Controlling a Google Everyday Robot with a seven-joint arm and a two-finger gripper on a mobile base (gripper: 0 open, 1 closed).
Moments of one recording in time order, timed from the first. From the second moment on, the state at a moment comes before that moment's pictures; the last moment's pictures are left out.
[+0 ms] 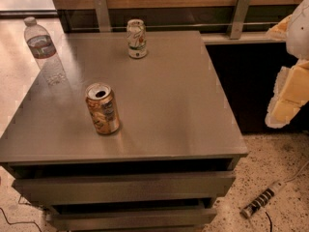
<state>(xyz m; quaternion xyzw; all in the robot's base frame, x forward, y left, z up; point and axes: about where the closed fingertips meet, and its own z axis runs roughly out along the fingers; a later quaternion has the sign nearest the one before) 0.438 -0.214 0.986 -0.60 0.78 -0.05 0.17</state>
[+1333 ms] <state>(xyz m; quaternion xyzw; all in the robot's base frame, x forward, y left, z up) 0.495 -0.219 0.972 -0.51 0.80 0.00 0.31</state>
